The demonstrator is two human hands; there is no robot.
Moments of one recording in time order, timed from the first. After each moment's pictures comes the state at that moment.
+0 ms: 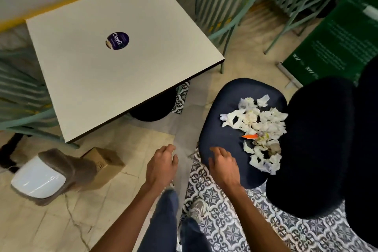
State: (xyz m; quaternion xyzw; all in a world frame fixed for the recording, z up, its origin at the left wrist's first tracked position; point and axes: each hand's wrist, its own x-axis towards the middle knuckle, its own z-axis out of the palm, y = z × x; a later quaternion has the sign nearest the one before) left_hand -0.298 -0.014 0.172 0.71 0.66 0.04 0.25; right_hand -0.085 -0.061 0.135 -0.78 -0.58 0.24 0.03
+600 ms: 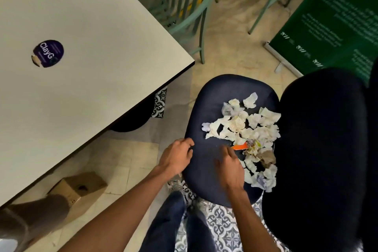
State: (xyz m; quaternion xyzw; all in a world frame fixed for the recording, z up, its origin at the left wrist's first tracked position) left_hand -0.127 0.149 0.063 0.79 0.50 -0.07 0.34; right_hand 0.039 0.031 0.052 -0.85 -0.45 0.26 0.02
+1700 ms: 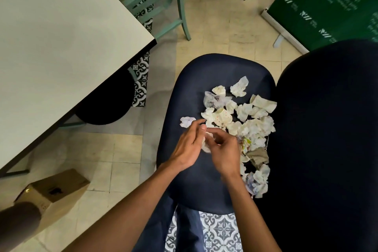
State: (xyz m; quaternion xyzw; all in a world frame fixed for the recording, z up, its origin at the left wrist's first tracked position) left_hand 0.016 0.154 -0.019 0.62 0.51 0.05 0.60; right_hand 0.129 0.082 -0.001 -0.79 -0.24 0.43 0.37
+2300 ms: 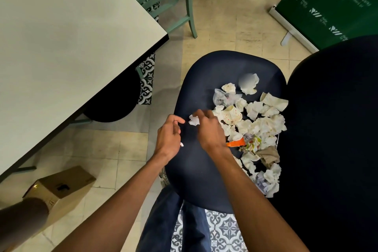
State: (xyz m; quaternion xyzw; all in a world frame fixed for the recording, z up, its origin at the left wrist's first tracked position) left_hand -0.050 0.189 -0.028 0.59 0.64 0.07 0.48; right_hand 0.096 0.153 -0.057 -0.79 -0.51 0.34 0.05
